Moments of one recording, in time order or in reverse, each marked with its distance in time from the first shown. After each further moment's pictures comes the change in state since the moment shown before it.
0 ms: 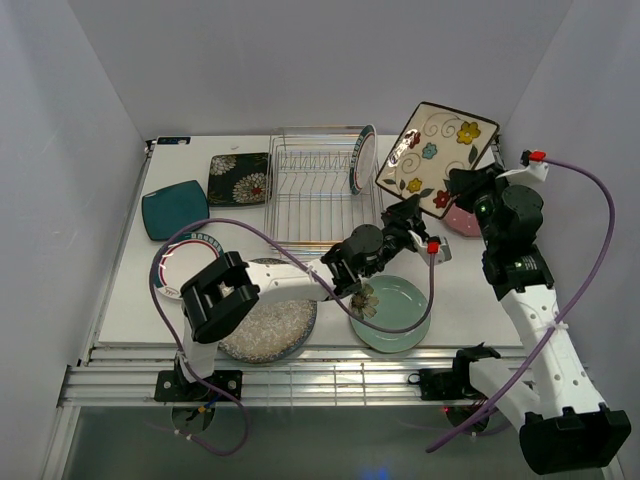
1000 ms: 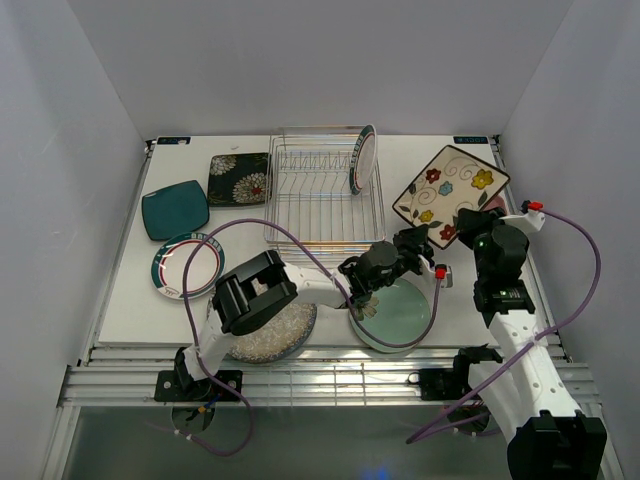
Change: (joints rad) left arm -0.002 0.215 0.029 0.024 0.091 0.032; right arm -0.098 -0.092 -0.364 0.149 0.084 0.078
